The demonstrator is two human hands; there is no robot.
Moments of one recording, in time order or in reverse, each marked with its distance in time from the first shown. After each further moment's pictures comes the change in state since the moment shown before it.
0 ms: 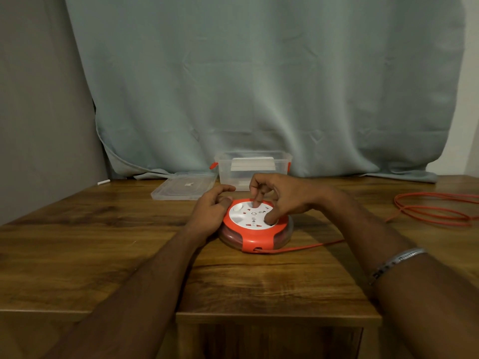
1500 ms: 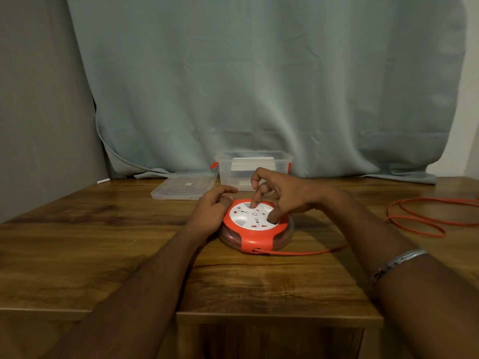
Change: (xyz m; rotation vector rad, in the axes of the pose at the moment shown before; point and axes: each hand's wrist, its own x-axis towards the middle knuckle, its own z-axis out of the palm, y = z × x) left_hand 0.004 -0.003 0.000 0.012 -0.031 0.001; right_hand -0.005 -0.007 -0.001 0.015 -0.020 0.008
